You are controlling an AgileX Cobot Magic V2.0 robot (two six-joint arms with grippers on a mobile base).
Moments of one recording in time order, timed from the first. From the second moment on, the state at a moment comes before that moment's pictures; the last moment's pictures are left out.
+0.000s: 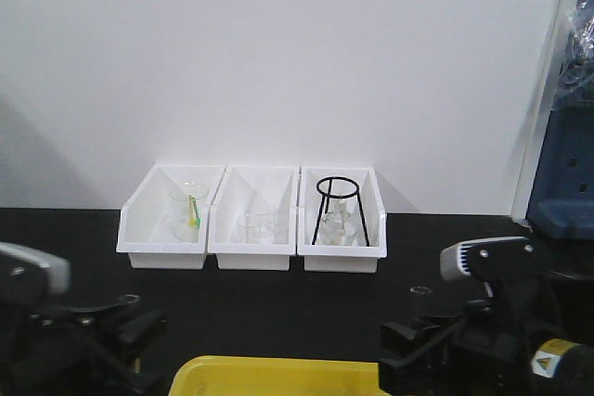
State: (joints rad) left arm -0.48 1.19 -0.69 0.24 -0.02 -0.41; right arm 0.48 1.24 -0.76 0.41 0.13 -0.20
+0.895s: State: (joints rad) left arm -0.55 1.83 -0.95 0.10 0.12 -0.42; right arm 0.48 1.73 -0.82 0.42 0.01 -0.18
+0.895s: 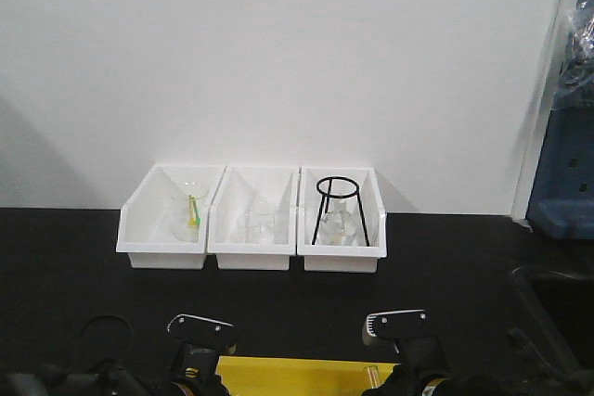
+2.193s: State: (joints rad) left arm -0.55 0.98 -0.83 0.26 0.12 -0.26; right arm 0.48 0.85 -0.82 0.43 0.22 -0.44
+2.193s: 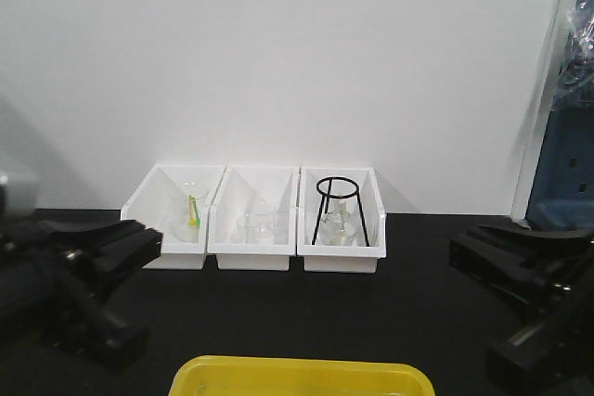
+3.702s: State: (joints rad) left arm -0.23 0.04 -0.18 0.22 0.24 -0.24; right arm 0.48 0.77 -0.82 0.43 0.24 -0.44
